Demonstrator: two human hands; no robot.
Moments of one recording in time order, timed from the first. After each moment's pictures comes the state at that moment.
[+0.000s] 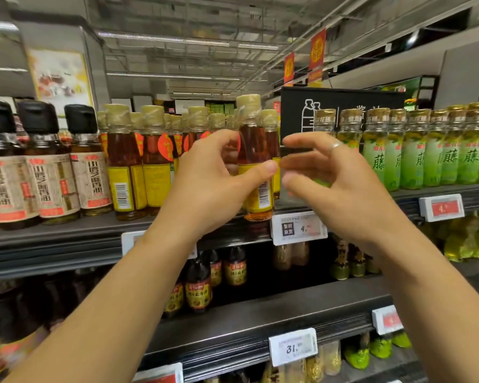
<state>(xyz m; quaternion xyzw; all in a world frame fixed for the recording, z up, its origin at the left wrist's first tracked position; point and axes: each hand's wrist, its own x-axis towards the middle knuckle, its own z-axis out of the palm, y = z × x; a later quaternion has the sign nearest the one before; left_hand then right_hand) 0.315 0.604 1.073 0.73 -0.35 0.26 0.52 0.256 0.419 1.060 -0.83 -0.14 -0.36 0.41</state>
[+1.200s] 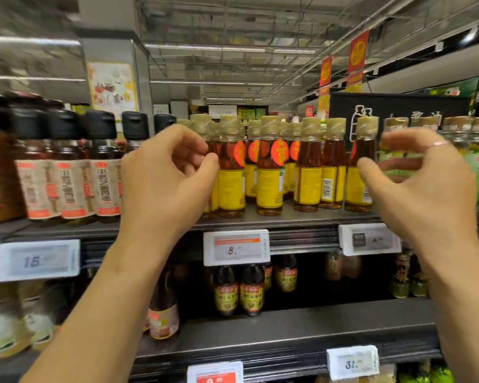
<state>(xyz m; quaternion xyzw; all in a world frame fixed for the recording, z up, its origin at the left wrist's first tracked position) 0.310 0.723 1.076 0.73 -0.21 0.49 0.43 0.270 0.446 1.067 -0.77 0.01 -0.56 0.31</state>
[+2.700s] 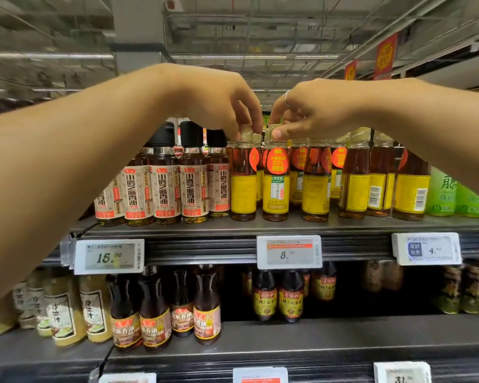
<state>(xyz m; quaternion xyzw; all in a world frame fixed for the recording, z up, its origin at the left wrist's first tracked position) 0.370 0.772 1.229 0.94 -0.32 0.11 0.03 0.367 0.549 1.214 -0.93 -0.26 -0.23 -0.08</state>
